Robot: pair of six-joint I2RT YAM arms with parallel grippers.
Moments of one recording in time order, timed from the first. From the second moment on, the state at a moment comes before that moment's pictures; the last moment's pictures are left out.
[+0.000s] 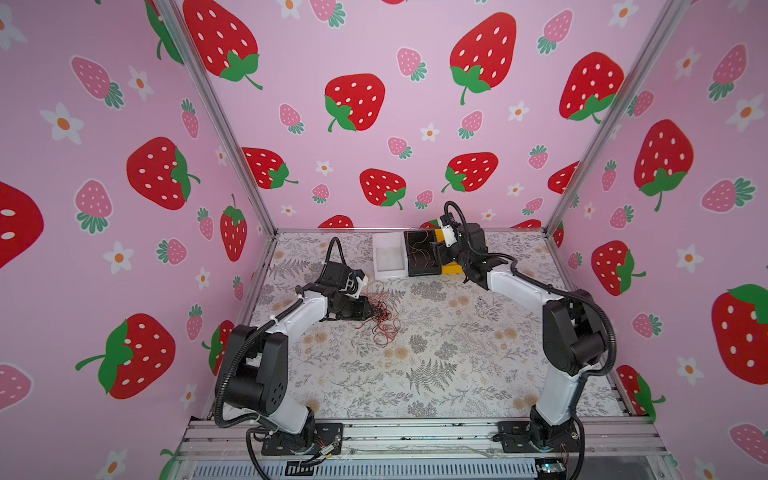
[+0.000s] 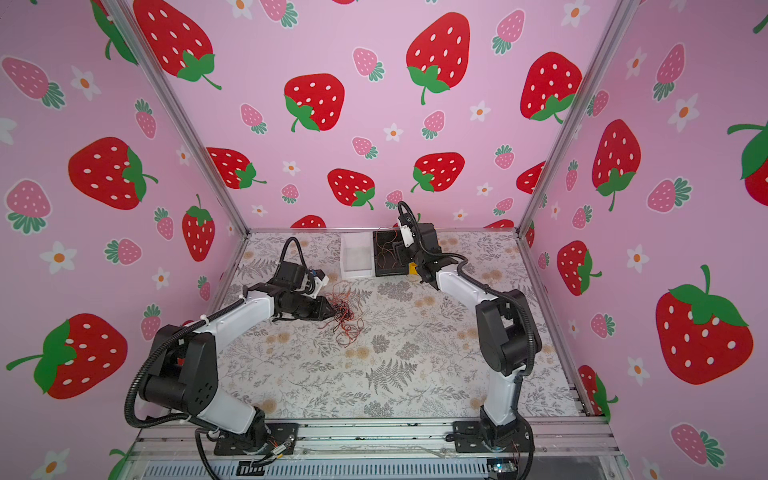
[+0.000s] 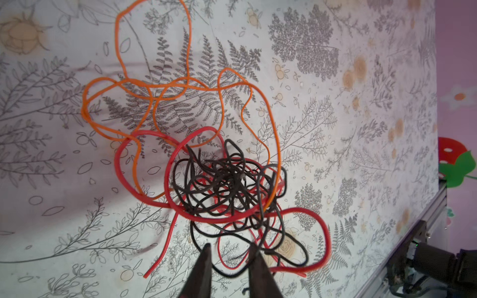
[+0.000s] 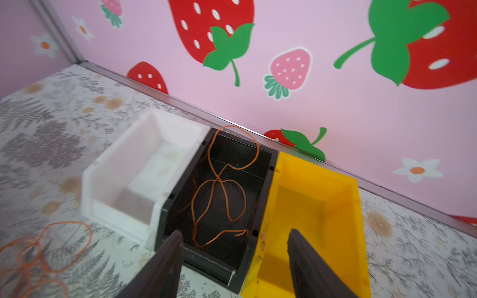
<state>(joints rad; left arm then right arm) -0.25 1.57 1.01 -0.55 0.47 -0.12 0.54 1.85 1.38 0.06 -0.07 -0.11</state>
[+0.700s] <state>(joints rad) -0.13 1.36 1.02 -0.57 0.44 -0.16 0.73 1.98 1.50 -0.14 -0.47 -0.15</state>
